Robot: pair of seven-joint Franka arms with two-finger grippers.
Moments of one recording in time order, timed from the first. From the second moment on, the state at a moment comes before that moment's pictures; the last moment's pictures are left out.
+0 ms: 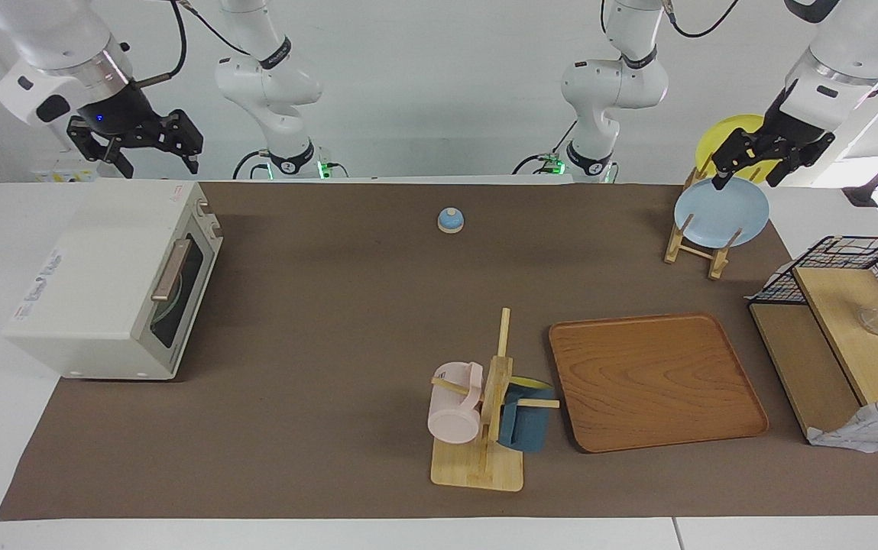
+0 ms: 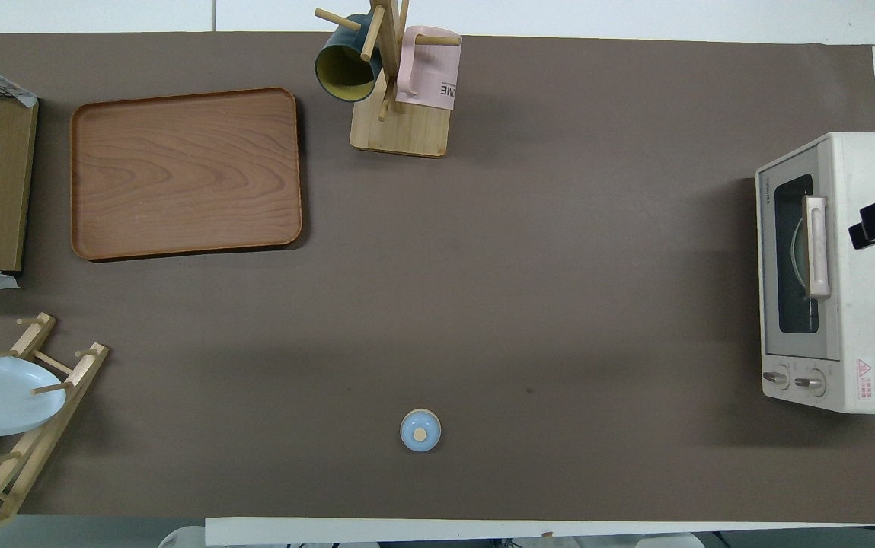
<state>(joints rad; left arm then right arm) -0.19 -0.09 0.13 -1.59 -0.01 1.47 -0.03 -0.06 0.03 0.04 -1.39 -0.02 1.28 -0.12</state>
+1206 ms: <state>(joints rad) -0.19 -0.09 0.13 -1.59 -0.01 1.47 -0.03 -0.10 -0.03 0.03 -1.97 -0.23 1.84 -0.34</state>
